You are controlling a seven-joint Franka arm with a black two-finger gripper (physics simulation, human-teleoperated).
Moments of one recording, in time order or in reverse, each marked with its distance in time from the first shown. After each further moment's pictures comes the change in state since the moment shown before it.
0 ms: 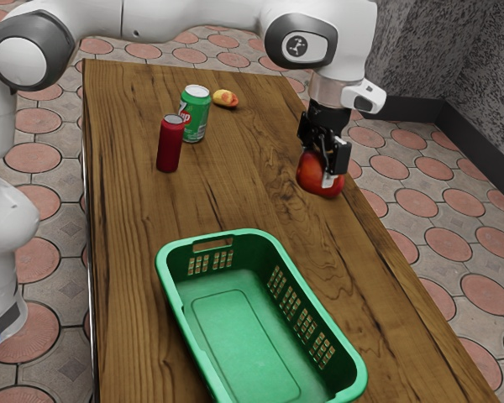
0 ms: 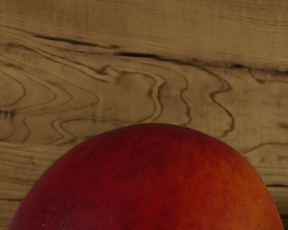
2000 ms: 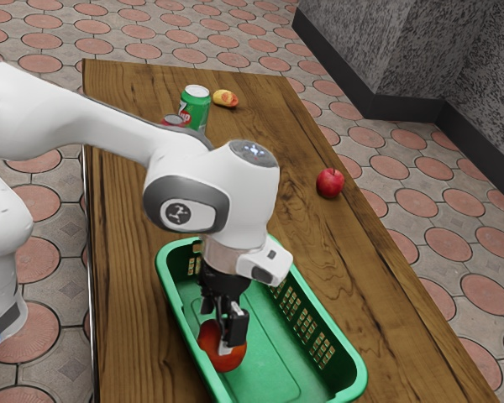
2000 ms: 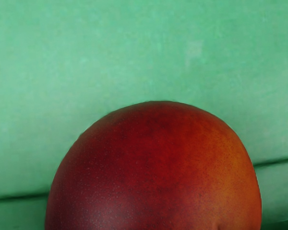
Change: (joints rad) arm -0.169 -0.681 -0.123 -0.731 -0.673 0.250 -0.025
